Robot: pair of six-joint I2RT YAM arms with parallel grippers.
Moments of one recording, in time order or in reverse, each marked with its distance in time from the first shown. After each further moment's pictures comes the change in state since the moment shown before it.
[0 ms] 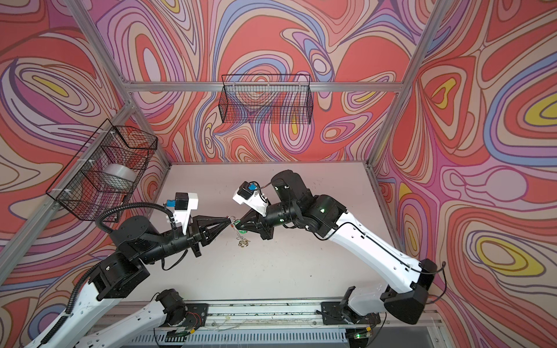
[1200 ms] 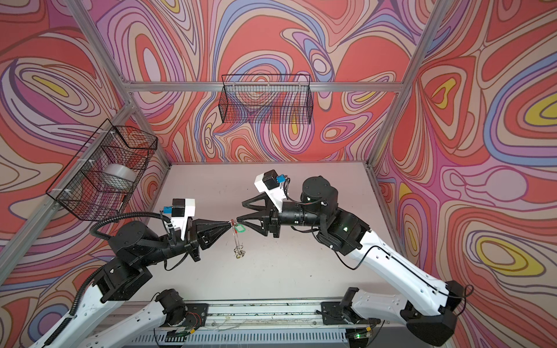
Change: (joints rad) left arm 0.000 -0.035 -0.074 0.133 0.087 0.045; right arm -0.001 -0.206 -0.205 0.483 0.038 0.272
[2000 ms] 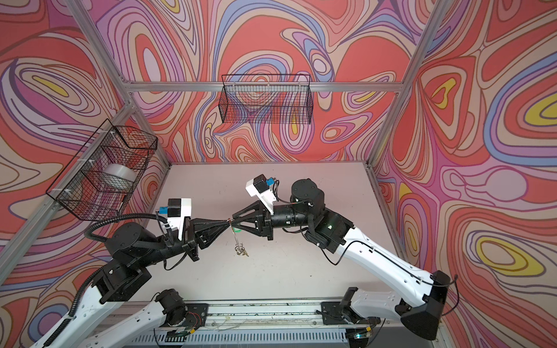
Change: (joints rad) left arm 0.000 -0.005 -0.002 0.033 -0.005 -0.005; right arm 0.000 0.047 -0.081 0.119 -0.126 0.106
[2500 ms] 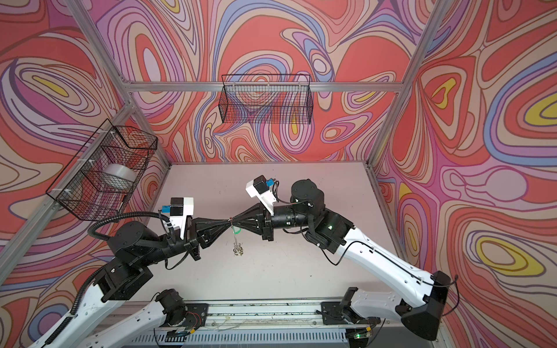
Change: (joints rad) left arm -0.005 0.013 0.000 0.000 -0.004 -0.010; right arm 0.000 -0.005 -0.004 -0.016 -0.002 -0.004
